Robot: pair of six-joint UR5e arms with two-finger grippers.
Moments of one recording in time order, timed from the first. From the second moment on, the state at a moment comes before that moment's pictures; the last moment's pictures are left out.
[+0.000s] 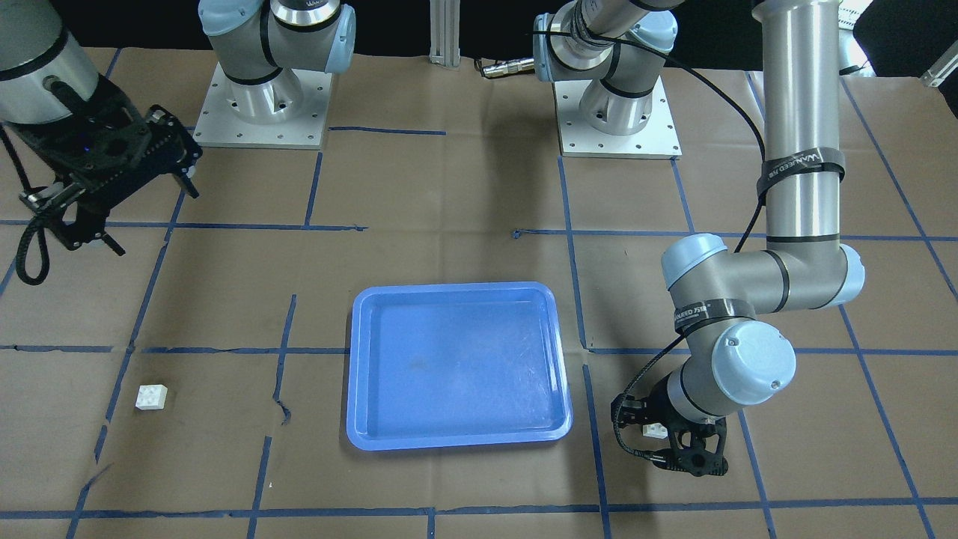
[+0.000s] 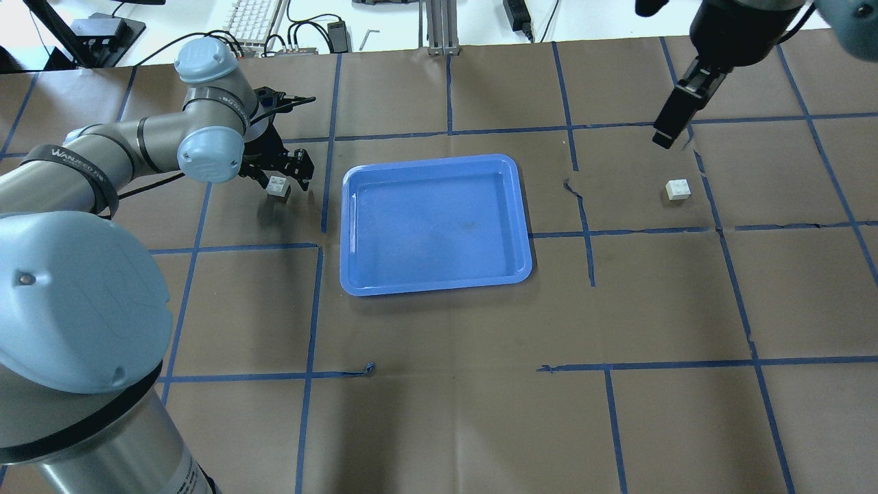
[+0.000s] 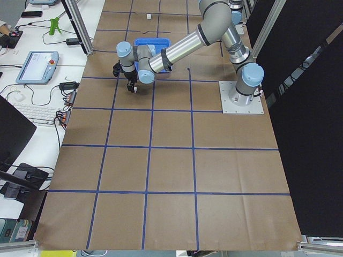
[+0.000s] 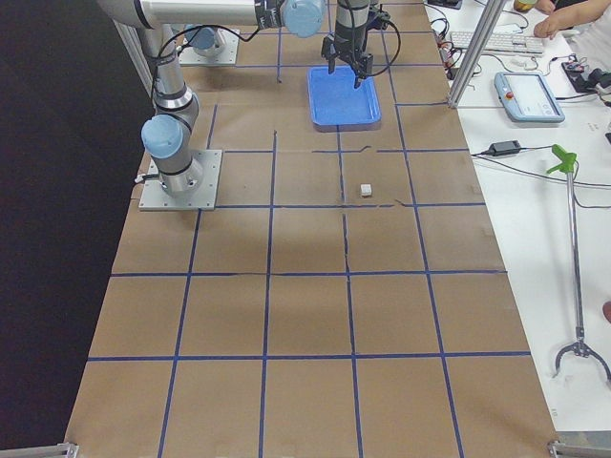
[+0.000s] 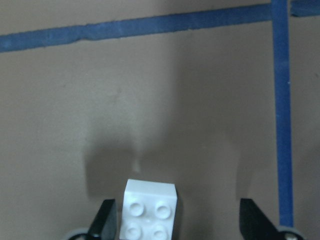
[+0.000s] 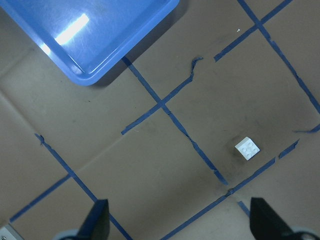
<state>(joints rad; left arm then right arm) -1.45 -2.21 -1.55 -0.98 1.55 0.24 1.42 -1.48 1.46 -1.54 -1.55 -1.17</state>
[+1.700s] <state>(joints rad) -1.89 -2.11 -1.60 -0.98 1.57 0.90 1.02 -0.94 1.47 -1.69 -0.99 -2.31</state>
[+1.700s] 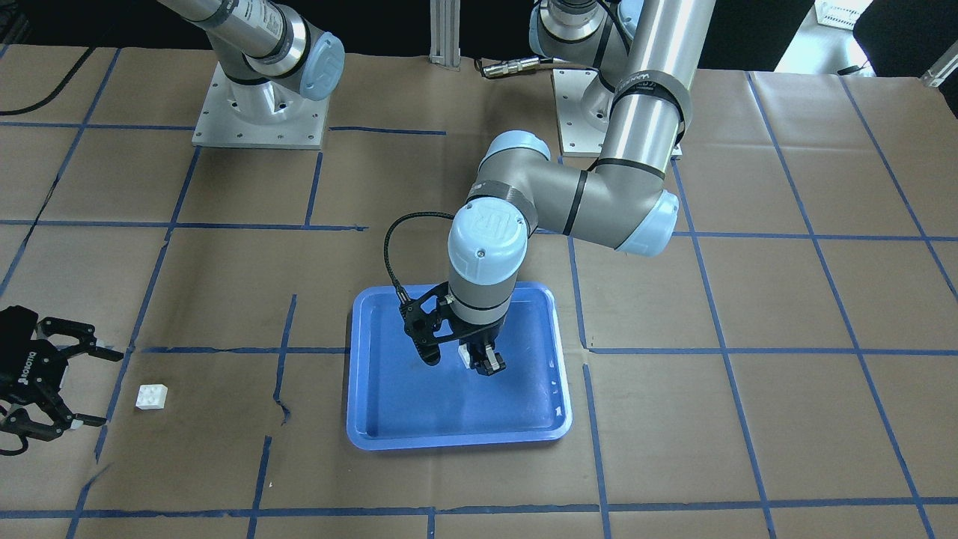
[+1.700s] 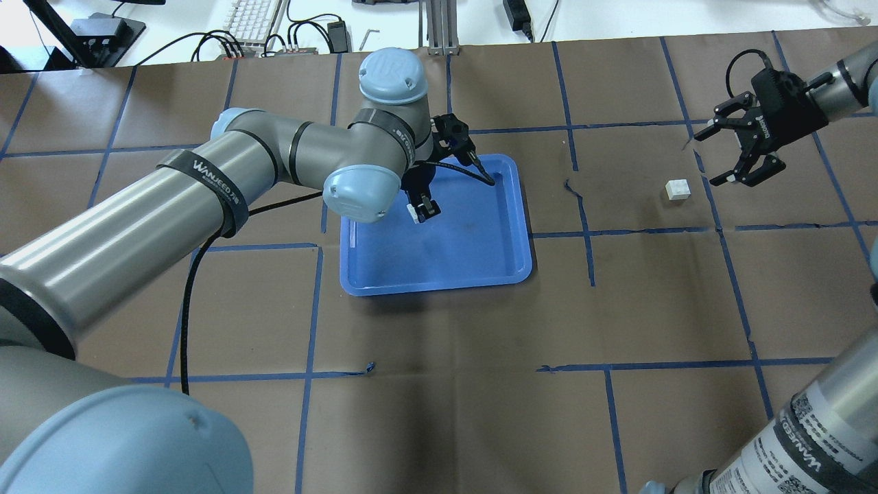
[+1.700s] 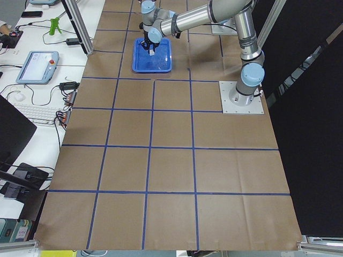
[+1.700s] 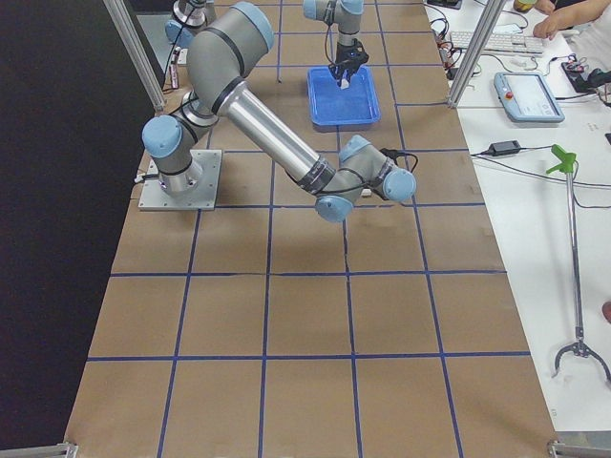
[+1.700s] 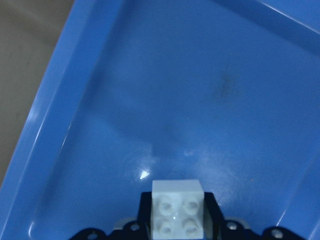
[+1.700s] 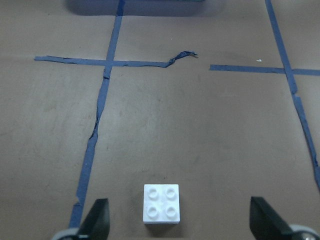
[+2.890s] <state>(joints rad) -1.89 -2.11 -1.63 -1.01 1.57 0.95 1.02 -0.87 1.51 -1.71 -0.98 -2.35</state>
